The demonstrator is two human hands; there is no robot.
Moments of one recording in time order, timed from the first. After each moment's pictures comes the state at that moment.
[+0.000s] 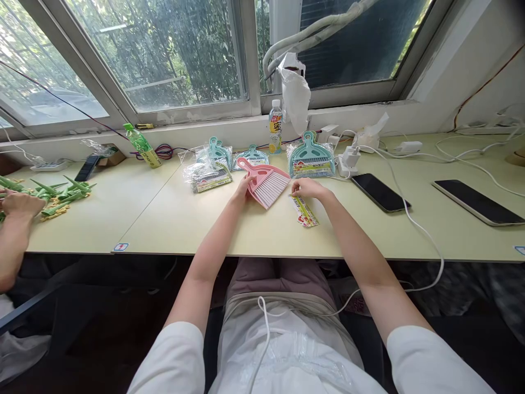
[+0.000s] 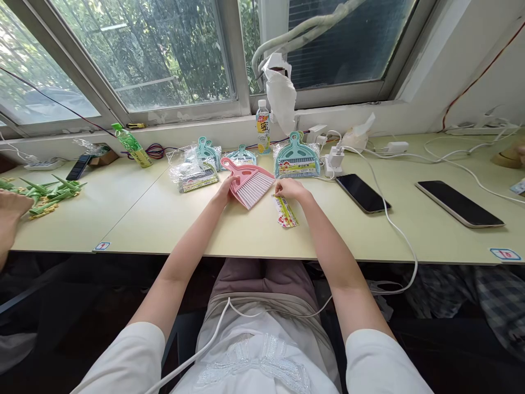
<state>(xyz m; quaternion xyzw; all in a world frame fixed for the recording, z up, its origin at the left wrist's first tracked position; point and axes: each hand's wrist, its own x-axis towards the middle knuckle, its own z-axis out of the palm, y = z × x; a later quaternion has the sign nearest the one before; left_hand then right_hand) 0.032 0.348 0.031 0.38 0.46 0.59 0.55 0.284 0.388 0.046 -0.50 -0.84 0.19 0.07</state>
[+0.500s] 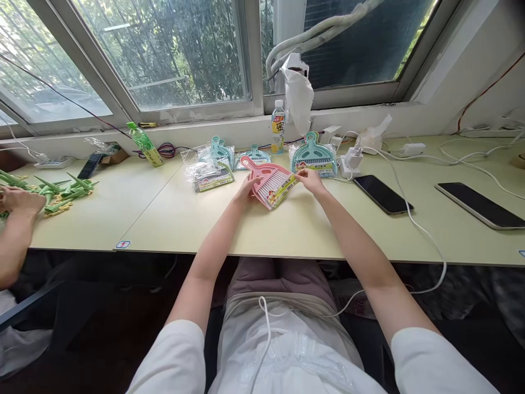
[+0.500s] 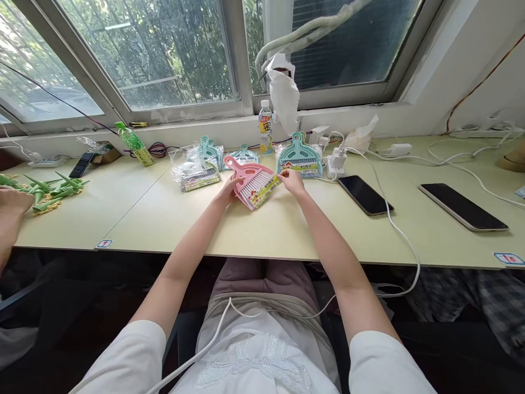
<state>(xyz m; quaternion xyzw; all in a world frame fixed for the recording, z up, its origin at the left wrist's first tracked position) 0.033 0.338 0.036 0.45 0.44 0.55 0.55 0.272 0.411 0.027 -0.53 -0.66 0.32 0.42</state>
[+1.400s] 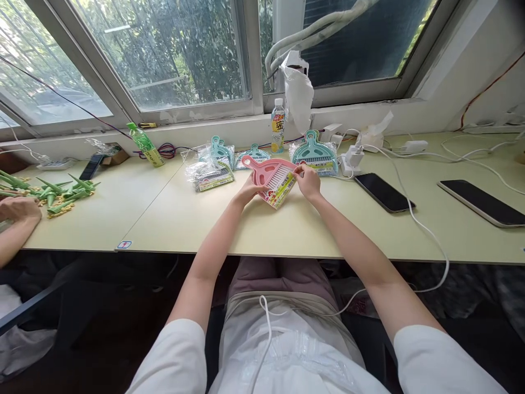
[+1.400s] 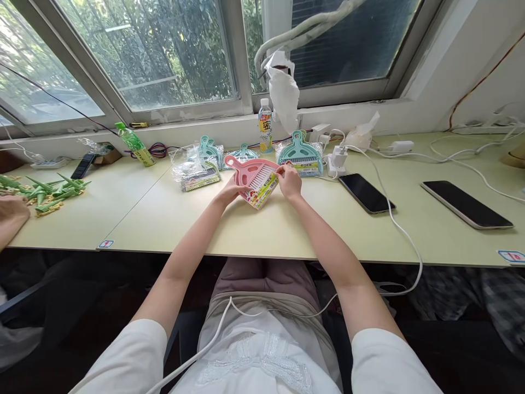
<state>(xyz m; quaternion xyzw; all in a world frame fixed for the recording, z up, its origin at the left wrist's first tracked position) 0.037 0.336 0.039 0.54 0.37 0.53 0.54 0.258 0.381 0.035 -0.54 -0.72 0.15 0.41</state>
